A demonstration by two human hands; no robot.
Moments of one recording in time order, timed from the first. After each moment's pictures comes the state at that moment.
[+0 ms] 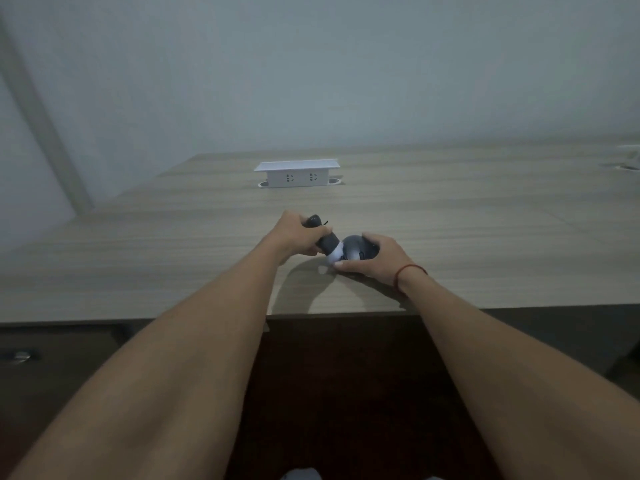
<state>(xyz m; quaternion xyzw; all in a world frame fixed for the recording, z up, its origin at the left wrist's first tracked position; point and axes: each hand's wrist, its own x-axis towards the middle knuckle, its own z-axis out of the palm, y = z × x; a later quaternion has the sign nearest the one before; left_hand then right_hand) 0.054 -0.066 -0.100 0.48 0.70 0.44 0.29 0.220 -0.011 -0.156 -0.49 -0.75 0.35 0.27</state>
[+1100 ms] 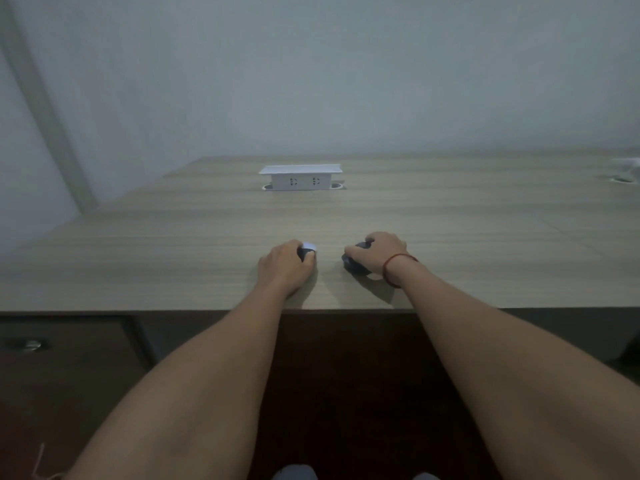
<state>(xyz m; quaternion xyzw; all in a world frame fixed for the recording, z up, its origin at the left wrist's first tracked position) 0.044 -0.095 -0.152 0.53 0.80 0.27 0.03 0.209 -0.030 -0.127 -0.59 -0.74 0.25 0.20</state>
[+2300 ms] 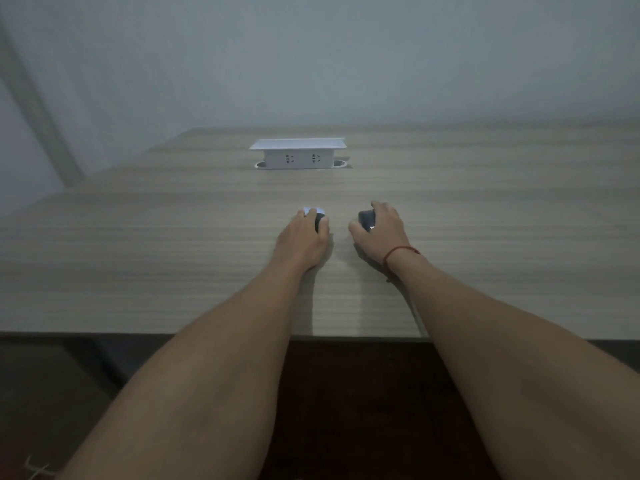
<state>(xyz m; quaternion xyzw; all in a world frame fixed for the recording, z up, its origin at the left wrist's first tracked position) 0.040 0.006 -0.165 0.57 0.75 0.31 0.05 0.182 0.059 -0.160 -0.51 -0.76 0.25 0.32</state>
